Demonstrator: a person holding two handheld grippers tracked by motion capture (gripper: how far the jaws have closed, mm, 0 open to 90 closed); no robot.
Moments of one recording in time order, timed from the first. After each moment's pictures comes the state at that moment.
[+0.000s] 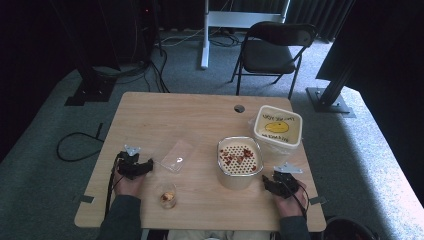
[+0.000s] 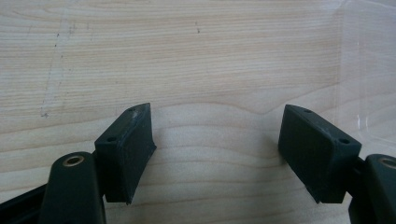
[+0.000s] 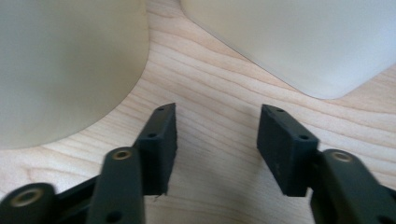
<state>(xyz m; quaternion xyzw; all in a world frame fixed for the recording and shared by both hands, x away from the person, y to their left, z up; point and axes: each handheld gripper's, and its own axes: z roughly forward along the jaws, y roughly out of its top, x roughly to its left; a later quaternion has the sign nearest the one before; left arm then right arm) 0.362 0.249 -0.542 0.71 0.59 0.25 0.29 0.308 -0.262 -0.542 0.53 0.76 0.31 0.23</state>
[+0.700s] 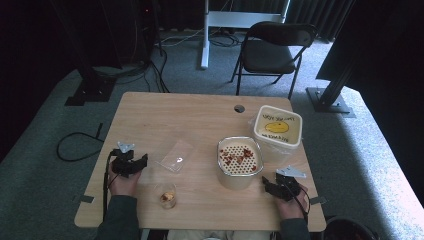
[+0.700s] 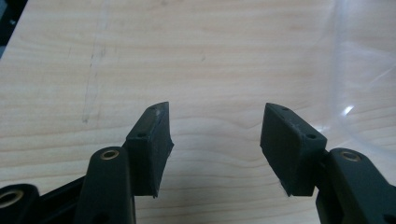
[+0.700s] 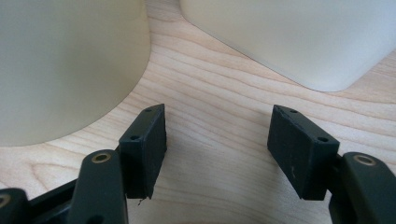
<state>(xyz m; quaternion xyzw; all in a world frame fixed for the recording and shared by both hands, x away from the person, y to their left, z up) 0.346 0.250 -0.501 0.69 0.60 0.26 0.31 0.301 -0.268 -0.549 0.52 0.75 0.34 0.23</state>
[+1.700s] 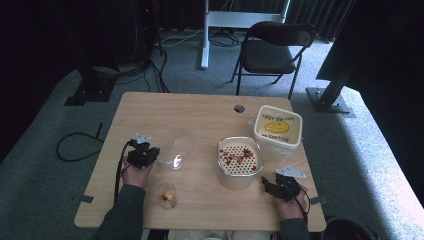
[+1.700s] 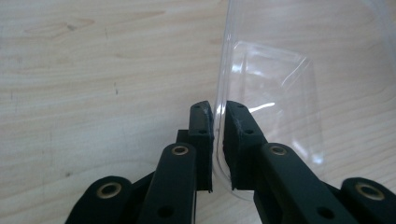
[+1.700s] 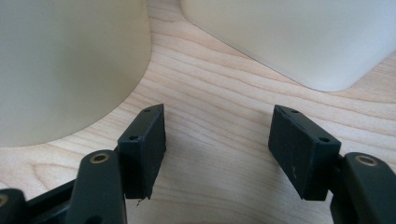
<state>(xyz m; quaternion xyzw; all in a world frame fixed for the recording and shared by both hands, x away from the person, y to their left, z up) 0.378 0.218 -0.490 0.74 0.54 0.18 0.35 0.301 -0.267 -0.549 0.52 0.75 0.34 0.23</state>
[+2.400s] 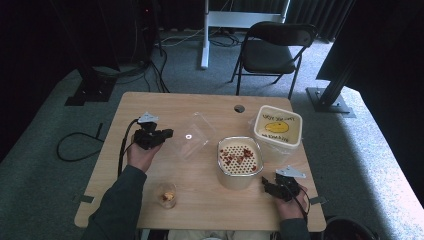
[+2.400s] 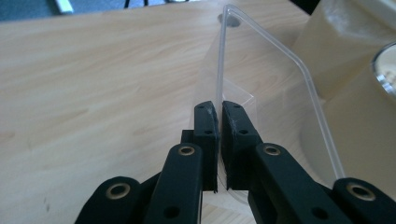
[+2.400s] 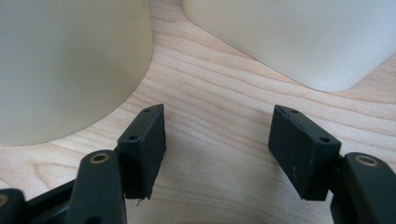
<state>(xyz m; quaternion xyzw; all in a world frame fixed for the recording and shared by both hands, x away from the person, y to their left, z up) 0.407 0.189 -0.420 0.78 0.44 0.13 0.43 0.300 -0.267 -0.549 0.52 0.75 0.34 0.23</state>
